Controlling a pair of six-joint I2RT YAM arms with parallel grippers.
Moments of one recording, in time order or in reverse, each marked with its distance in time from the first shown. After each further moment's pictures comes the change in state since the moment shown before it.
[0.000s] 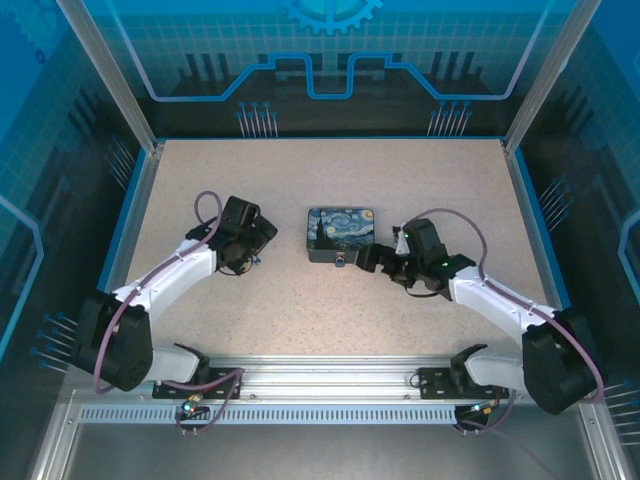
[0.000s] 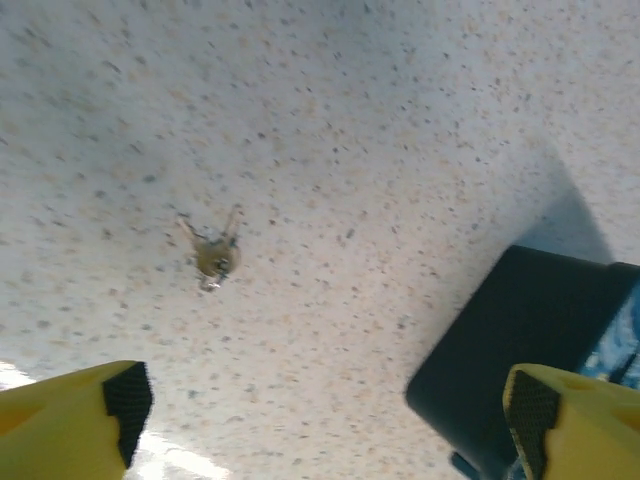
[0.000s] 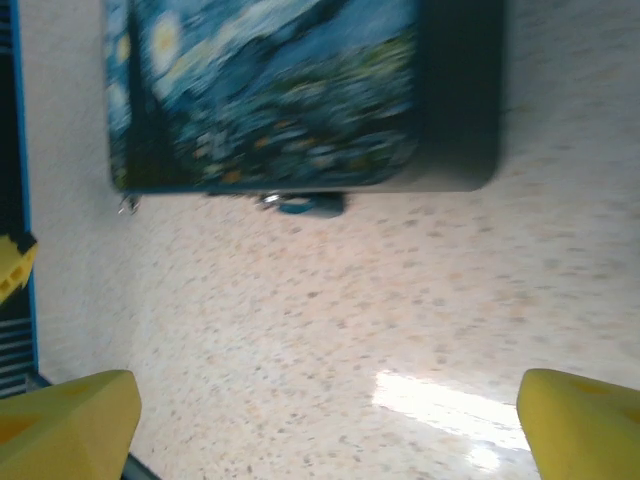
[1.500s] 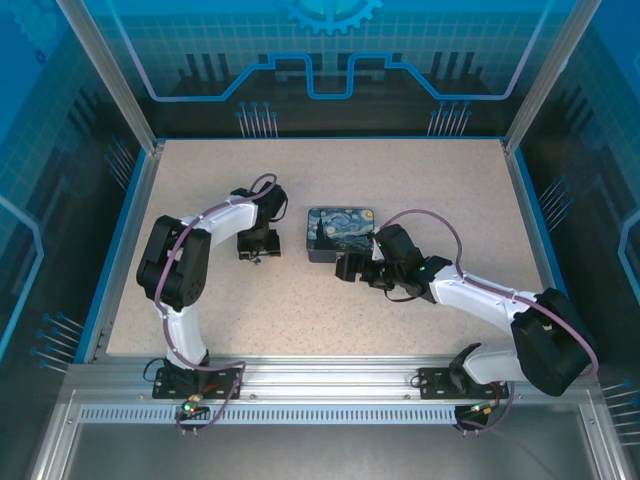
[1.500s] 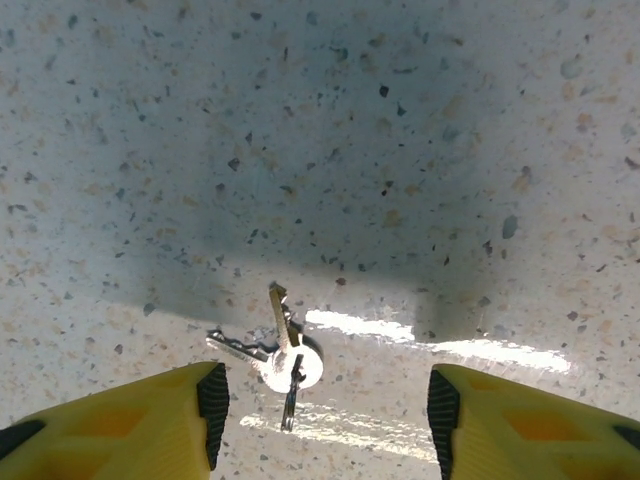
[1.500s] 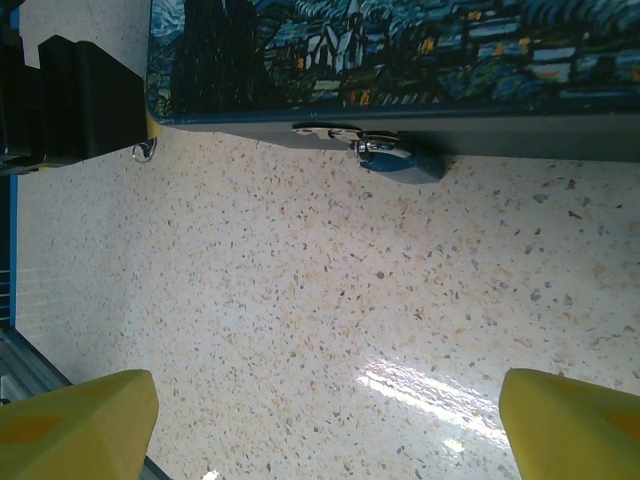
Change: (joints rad) left arm -0.002 0.535 0.368 -0.327 -0.026 0.631; right arm 0.160 0.089 0.037 0.053 0.088 0.023
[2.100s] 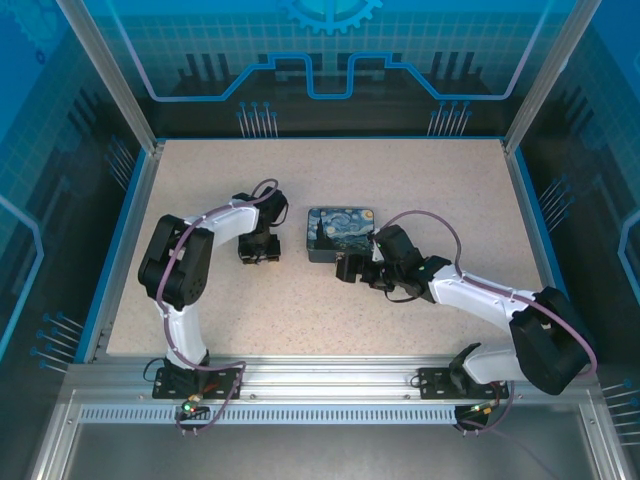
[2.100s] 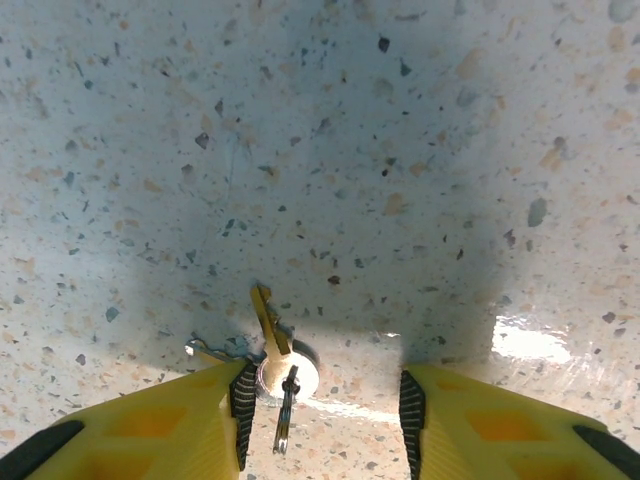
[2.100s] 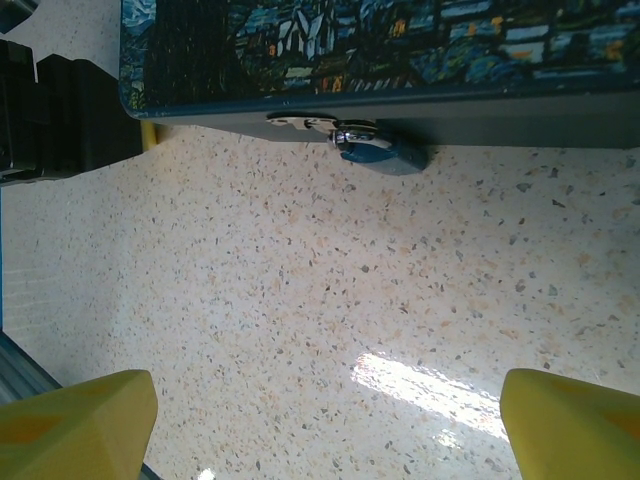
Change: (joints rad) left arm -0.004 0.012 -0.036 0.034 0.015 0.005; right arm 0.000 0.009 0.000 -0.016 0.008 0.004
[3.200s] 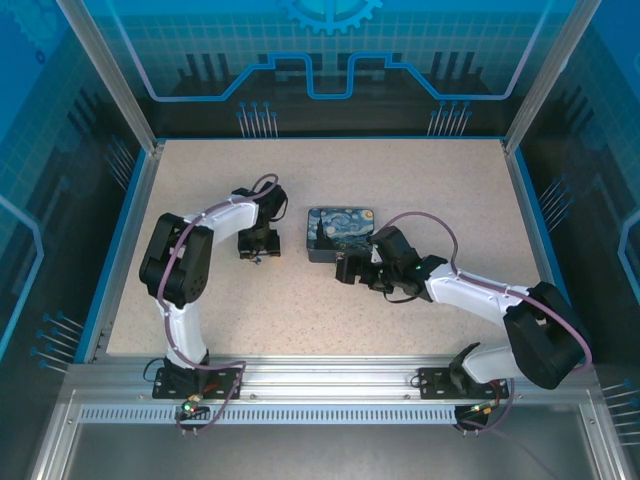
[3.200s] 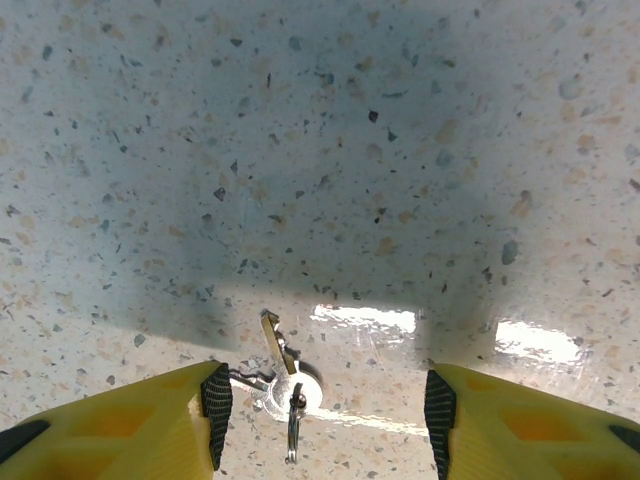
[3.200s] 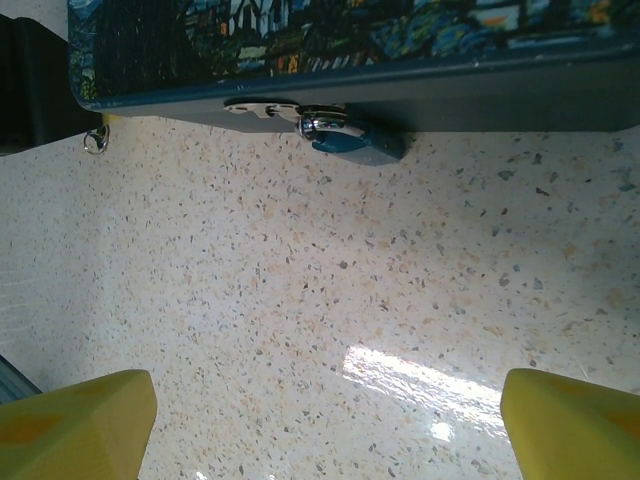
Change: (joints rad) left arm 0.013 0.015 0.051 -0.024 -0.015 0.029; right arm 0.005 0.034 0.004 -0.006 0.011 0.007
